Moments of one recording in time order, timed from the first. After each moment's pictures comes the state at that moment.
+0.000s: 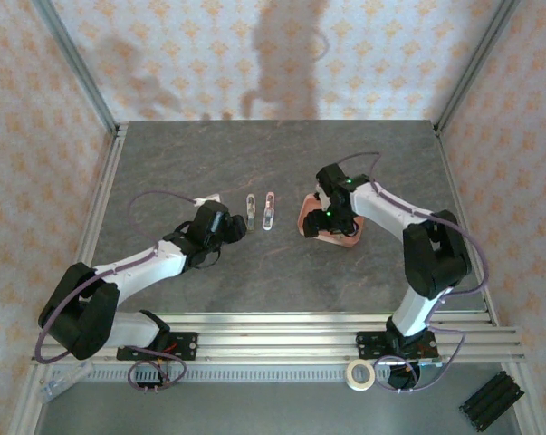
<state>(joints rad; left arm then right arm) -0.51 1.32 0.63 -0.07 -0.13 -0.75 0.45 1.72 1.21 -0.88 -0.17 0.27</state>
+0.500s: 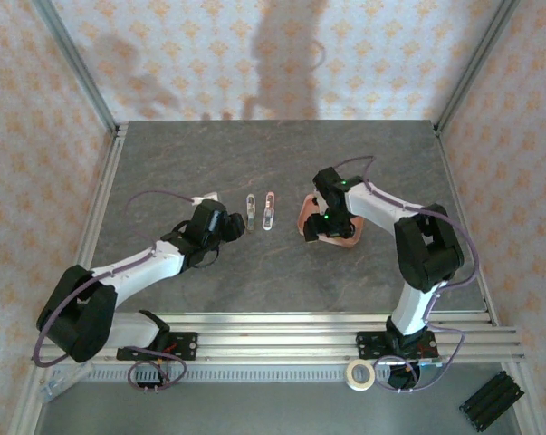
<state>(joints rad) -0.49 1.30 0.63 -0.07 -0.13 -0.75 0.46 1.78 1.21 -0.88 -0.18 0.27</state>
